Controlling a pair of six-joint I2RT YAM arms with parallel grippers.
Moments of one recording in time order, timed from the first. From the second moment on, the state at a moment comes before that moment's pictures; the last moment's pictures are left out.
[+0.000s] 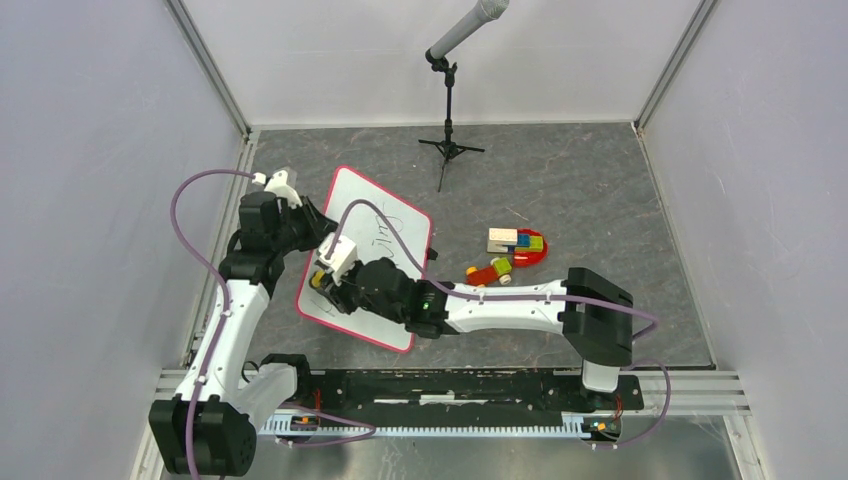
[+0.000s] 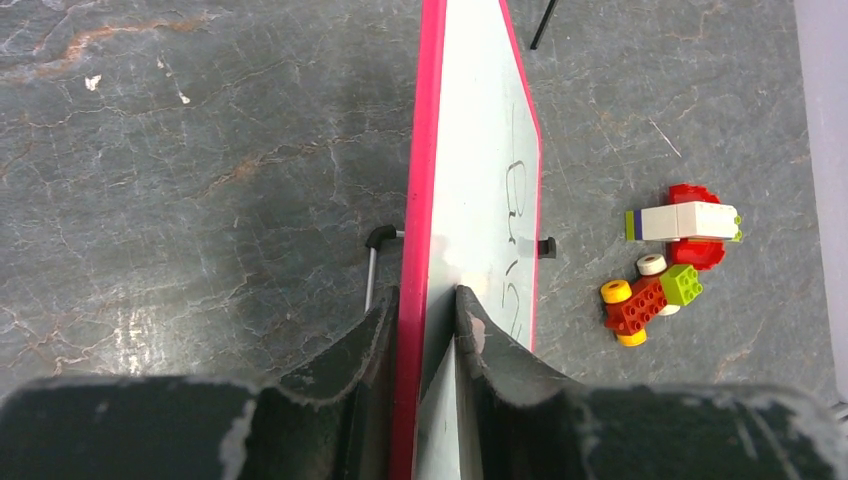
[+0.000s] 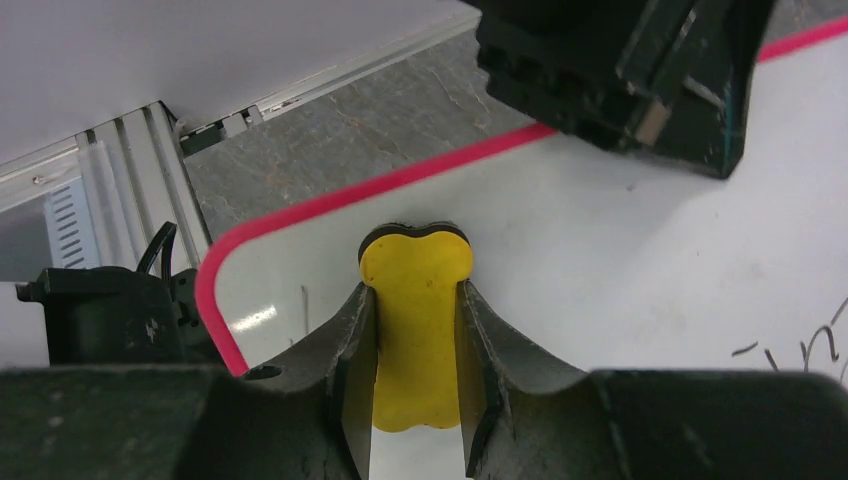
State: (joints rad) left arm -0.03 0.95 0.79 -0.38 0.30 -0.37; right arm 1.33 1.81 1.27 0.31 0.24 0.11
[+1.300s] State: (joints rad) left arm -0.04 0.94 0.79 -0.38 0.29 -0.37; right arm 1.36 1.73 1.04 0.47 0.14 0.08
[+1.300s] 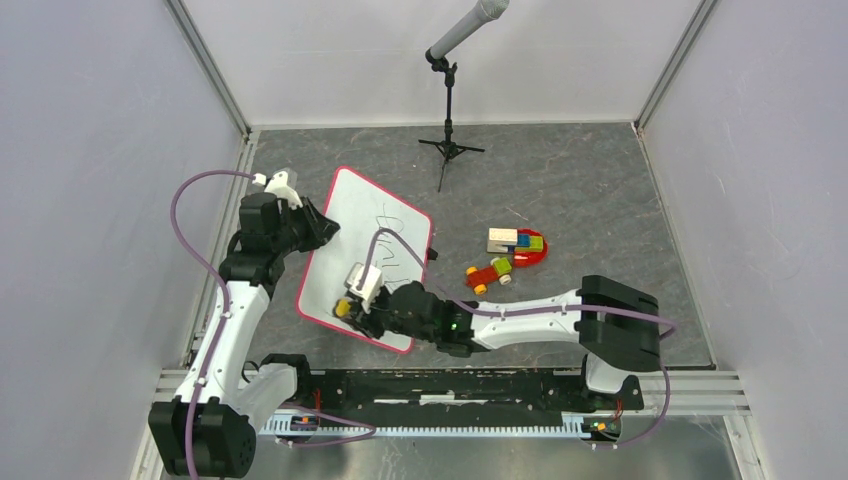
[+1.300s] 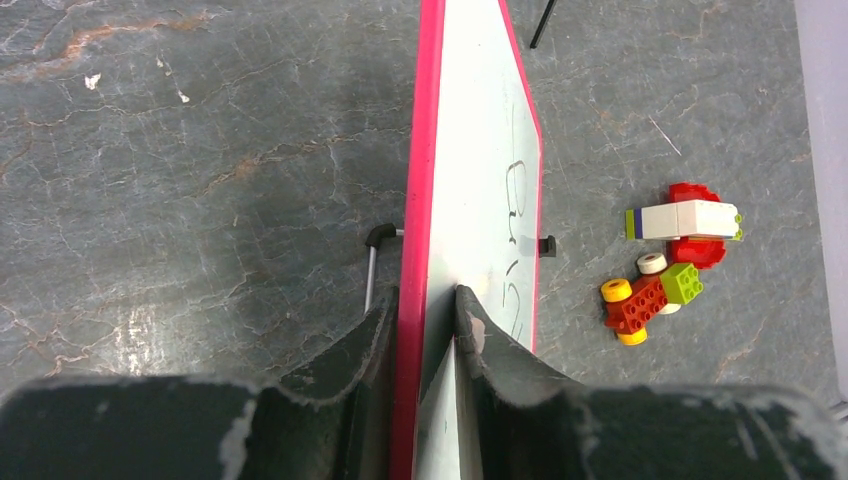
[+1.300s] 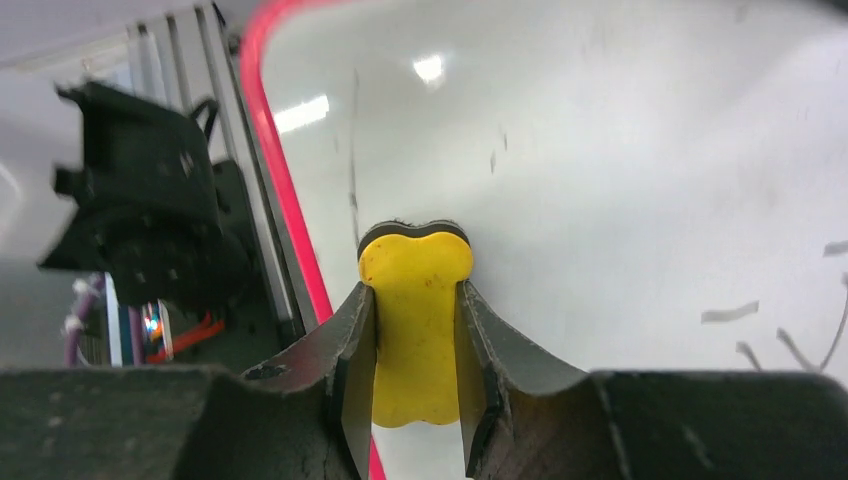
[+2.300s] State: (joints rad) left arm -0.04 0.95 0.79 -0.37 0.29 -0.37; right arm 1.37 1.73 1.07 0.40 0.18 0.05
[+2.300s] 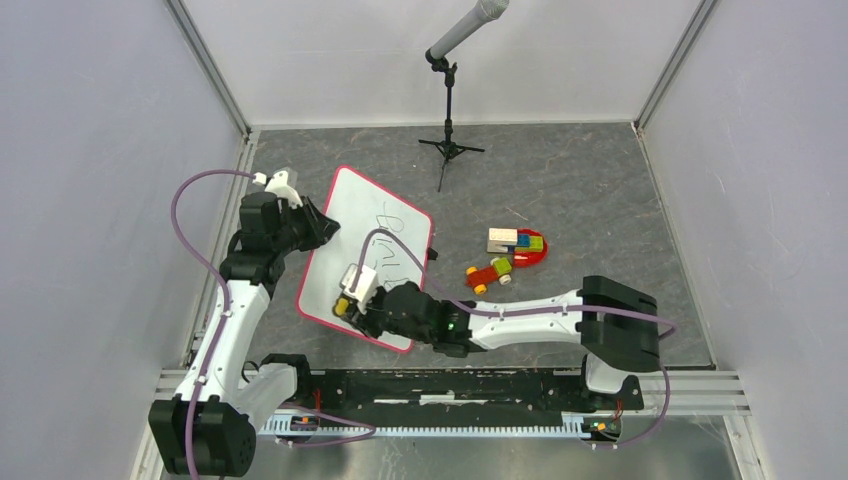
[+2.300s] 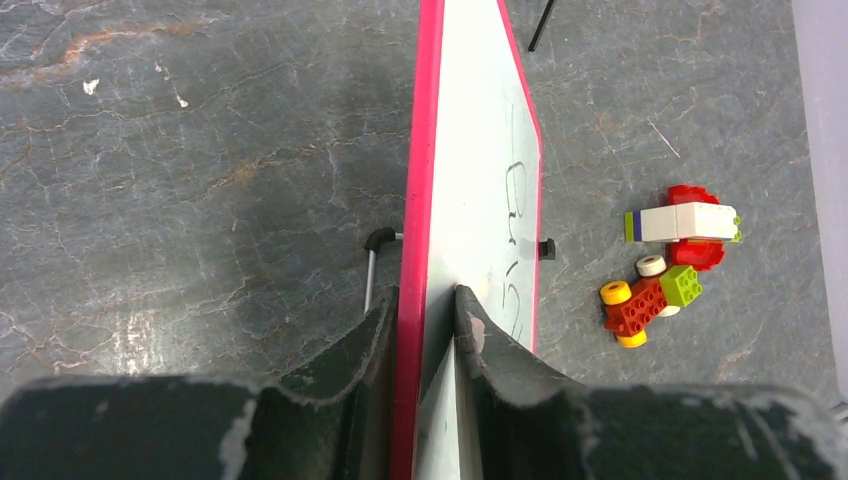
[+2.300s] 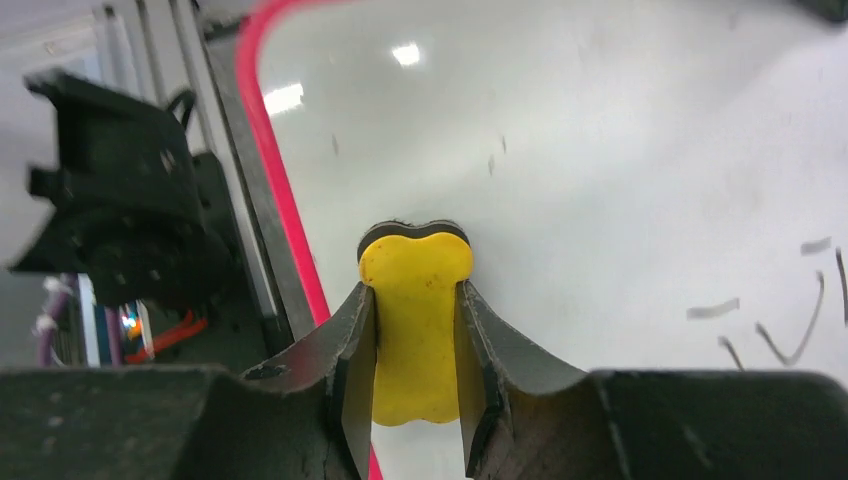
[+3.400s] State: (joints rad) left arm -0.03 0.96 0.79 -0.36 0.30 -0.37; right arm 1.16 1.78 1.08 0.48 0.10 0.20
